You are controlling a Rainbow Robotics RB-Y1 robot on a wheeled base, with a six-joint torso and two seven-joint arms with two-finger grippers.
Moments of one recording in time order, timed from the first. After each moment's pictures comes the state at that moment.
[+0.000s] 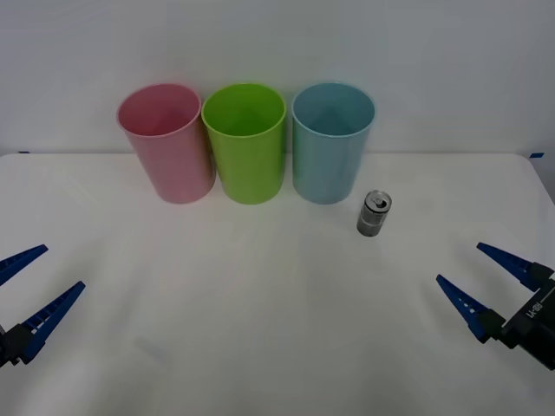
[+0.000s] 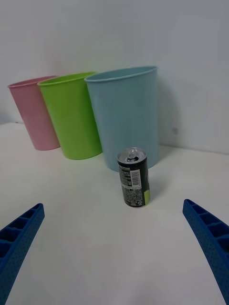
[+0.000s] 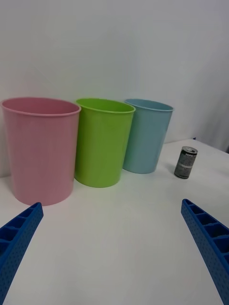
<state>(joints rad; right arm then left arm) 0.30 -0.40 -0.32 -1.64 1.03 -1.00 0.09 0.35 0.40 0.52 -1.66 -0.96 -1.22 0.00</state>
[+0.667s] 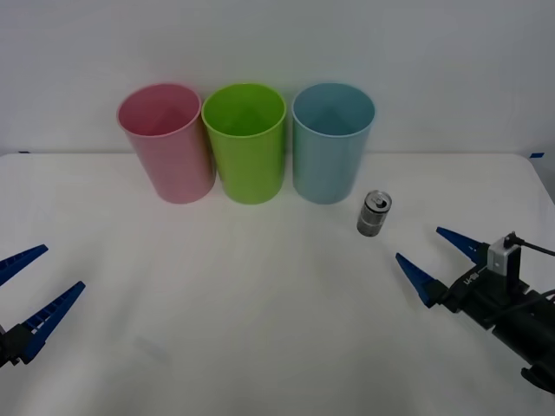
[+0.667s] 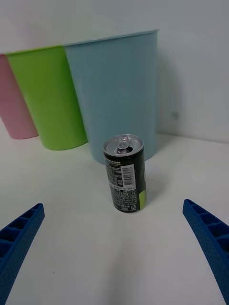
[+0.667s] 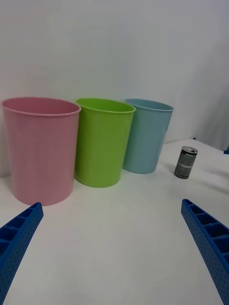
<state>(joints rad) 0.09 -0.38 -0.16 -1.44 1.10 -0.83 0.16 0.35 0.40 0.52 -1.66 -0.96 -1.22 0.00</state>
